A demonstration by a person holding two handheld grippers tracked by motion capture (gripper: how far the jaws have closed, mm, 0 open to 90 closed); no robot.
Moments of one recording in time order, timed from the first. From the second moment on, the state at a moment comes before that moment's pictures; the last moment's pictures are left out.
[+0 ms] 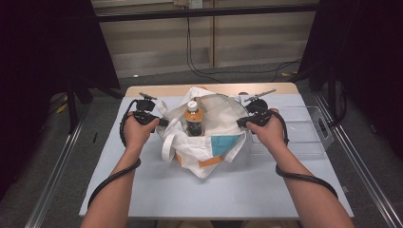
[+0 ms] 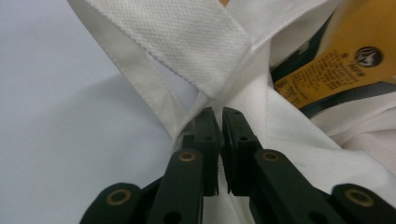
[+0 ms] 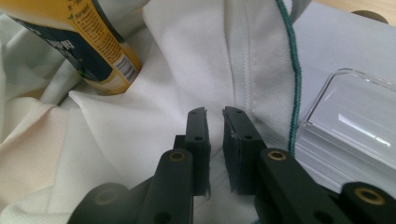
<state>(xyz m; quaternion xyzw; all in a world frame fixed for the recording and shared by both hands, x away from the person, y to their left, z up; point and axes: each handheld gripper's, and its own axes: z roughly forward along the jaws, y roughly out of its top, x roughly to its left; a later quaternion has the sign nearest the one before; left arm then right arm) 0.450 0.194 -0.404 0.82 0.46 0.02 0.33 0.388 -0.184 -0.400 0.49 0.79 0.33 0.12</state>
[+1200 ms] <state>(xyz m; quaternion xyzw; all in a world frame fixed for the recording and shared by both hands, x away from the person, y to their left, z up) 0.415 0.218 -0.353 0.82 0.44 0.05 0.37 0.391 -0.156 -0.371 0.47 0.80 0.37 0.11</state>
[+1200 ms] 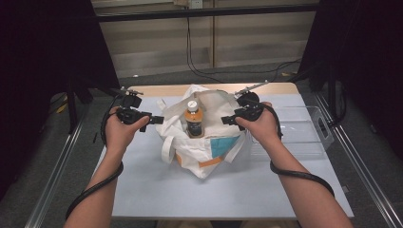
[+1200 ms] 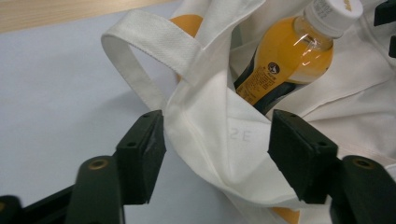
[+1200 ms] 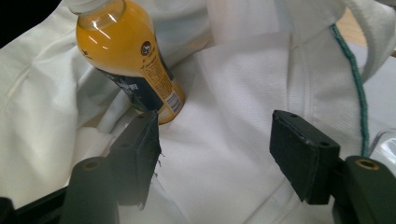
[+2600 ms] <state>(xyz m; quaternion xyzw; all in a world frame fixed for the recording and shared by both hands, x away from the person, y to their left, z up) 0.387 0.263 -0.378 0.79 0.47 0.07 0.39 0.396 -0.124 -0.369 0.44 0.81 0.37 0.10</state>
